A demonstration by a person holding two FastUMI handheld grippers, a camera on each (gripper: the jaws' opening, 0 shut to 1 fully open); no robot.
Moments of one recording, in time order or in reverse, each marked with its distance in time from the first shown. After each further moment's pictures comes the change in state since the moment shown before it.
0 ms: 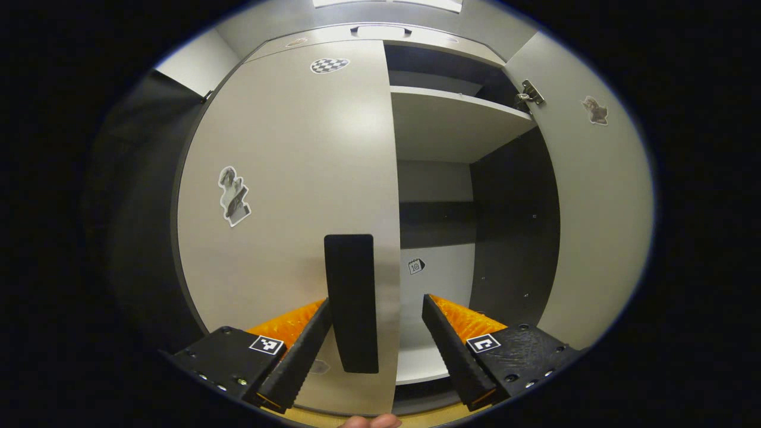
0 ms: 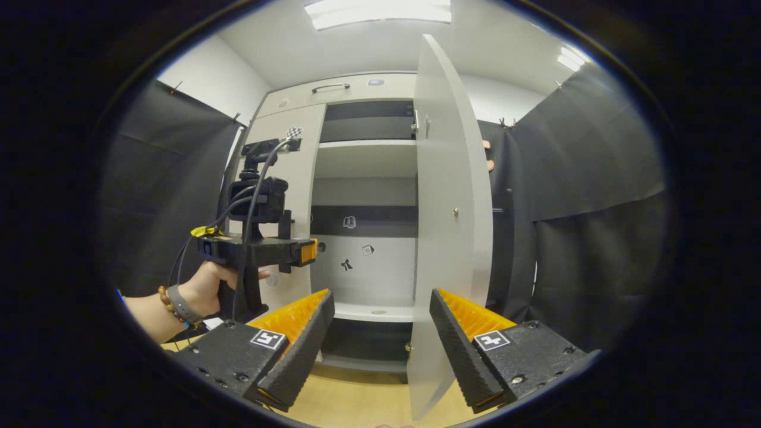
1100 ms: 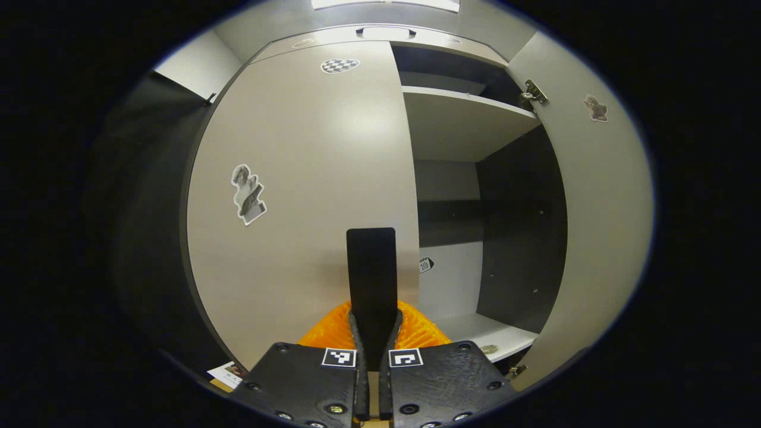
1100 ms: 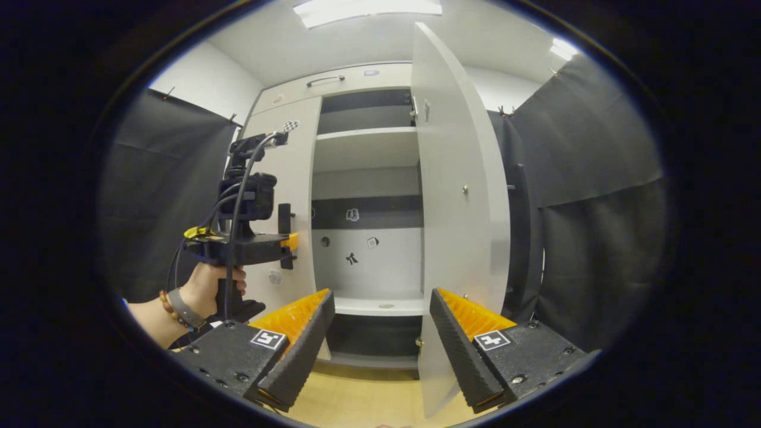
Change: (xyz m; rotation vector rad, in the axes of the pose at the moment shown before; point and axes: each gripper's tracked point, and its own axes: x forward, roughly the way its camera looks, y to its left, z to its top) left arm 0.001 0.015 -0.004 0.009 -0.013 0.017; right arm 0.009 0.004 -0.013 0.045 0.035 0.016
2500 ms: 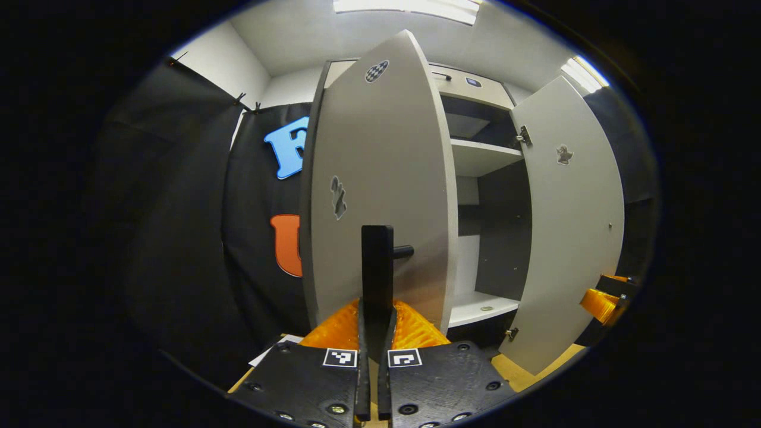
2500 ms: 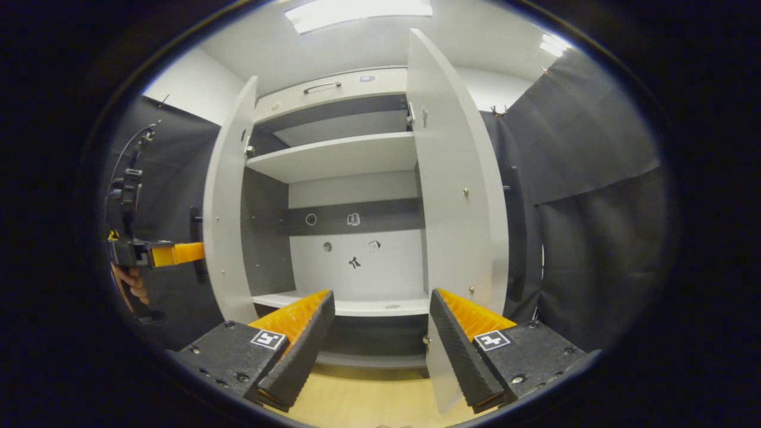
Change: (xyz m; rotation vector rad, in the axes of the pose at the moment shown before) left arm -0.146 0.091 0.002 -0.031 0.027 0.007; right arm -0.011 0.013 -0.002 0.041 -0.013 -0.007
